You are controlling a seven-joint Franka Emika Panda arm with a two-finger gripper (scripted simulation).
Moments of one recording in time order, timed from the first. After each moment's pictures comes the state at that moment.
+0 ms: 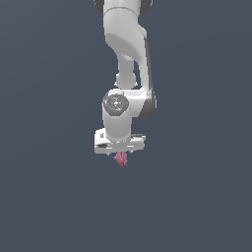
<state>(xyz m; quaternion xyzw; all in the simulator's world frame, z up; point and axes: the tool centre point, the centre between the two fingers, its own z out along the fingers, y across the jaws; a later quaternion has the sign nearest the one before) 0.042 -0.027 0.089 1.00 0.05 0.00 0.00</state>
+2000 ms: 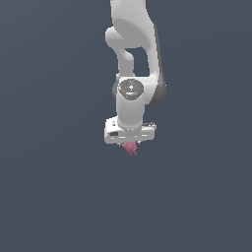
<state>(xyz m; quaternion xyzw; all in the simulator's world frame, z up) 0.011 0.014 0.117 1.00 0.05 0.00 0.00</state>
